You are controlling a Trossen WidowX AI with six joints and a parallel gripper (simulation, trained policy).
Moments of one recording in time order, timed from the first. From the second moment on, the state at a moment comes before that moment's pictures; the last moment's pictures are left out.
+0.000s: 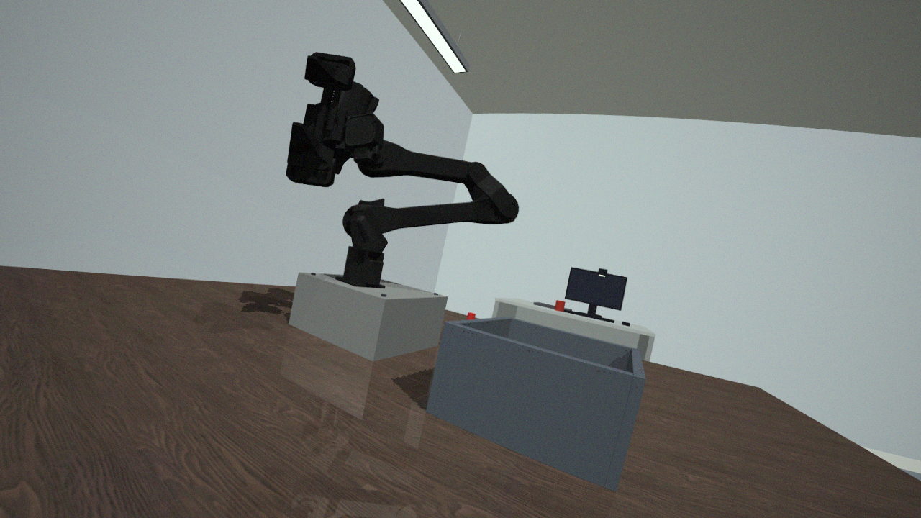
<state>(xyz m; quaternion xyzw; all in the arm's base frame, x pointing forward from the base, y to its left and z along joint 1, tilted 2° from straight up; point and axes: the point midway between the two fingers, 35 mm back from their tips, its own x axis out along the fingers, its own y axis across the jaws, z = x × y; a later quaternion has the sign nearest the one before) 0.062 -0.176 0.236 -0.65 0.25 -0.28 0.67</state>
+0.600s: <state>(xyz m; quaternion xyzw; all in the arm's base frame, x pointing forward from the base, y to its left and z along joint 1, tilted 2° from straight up) 0.104 -0.181 0.272 -0.49 0.16 -0.26 0.81</state>
